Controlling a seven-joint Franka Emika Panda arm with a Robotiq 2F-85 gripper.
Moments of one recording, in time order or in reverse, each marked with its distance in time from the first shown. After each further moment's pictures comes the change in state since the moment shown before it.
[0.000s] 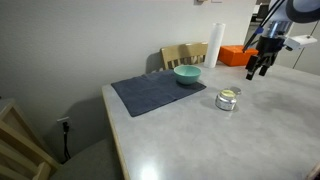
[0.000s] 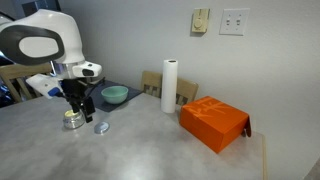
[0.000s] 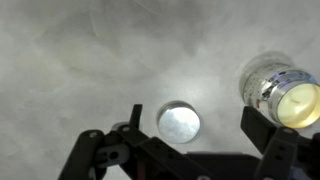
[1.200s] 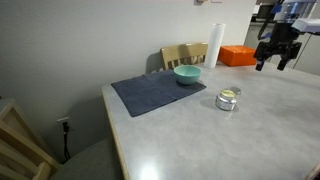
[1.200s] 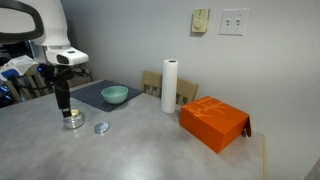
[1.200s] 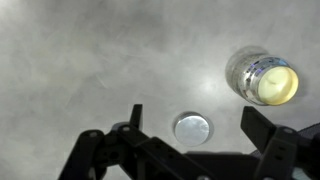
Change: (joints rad) arm -0.026 -0.193 0.035 -0.087 0.056 -0.138 0.342
